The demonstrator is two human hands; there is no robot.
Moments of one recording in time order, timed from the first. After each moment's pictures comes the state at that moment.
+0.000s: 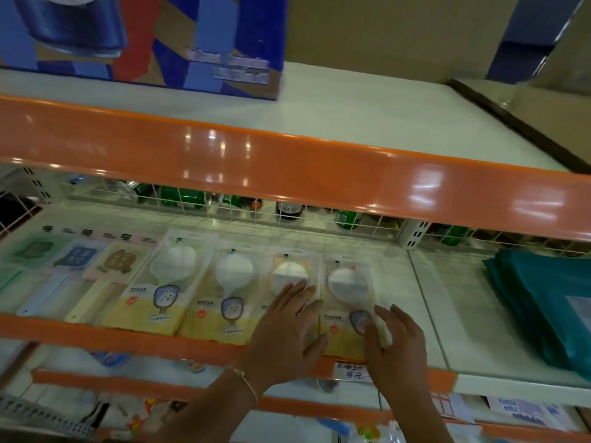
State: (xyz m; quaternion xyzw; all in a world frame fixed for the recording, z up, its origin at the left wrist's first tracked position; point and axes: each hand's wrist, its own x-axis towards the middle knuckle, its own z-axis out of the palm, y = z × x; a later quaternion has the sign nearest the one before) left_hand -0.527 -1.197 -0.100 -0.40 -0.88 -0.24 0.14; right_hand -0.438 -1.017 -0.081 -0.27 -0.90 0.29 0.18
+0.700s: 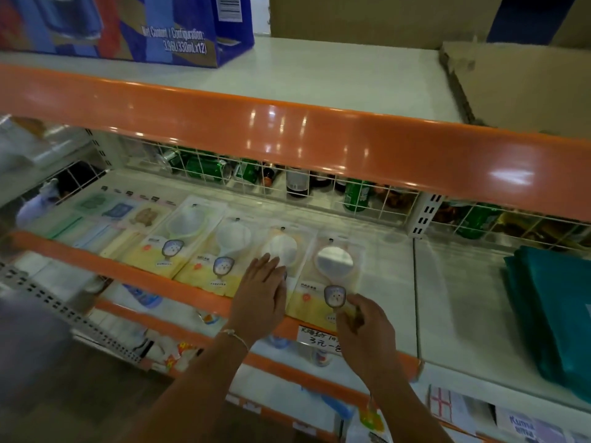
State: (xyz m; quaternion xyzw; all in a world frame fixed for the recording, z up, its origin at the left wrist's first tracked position) left_hand -0.508 -1.169 -0.122 -0.17 -0.95 -0.23 0.14; right_hand -0.428 -0.970 -0.093 -0.12 -0.89 0.43 0.07
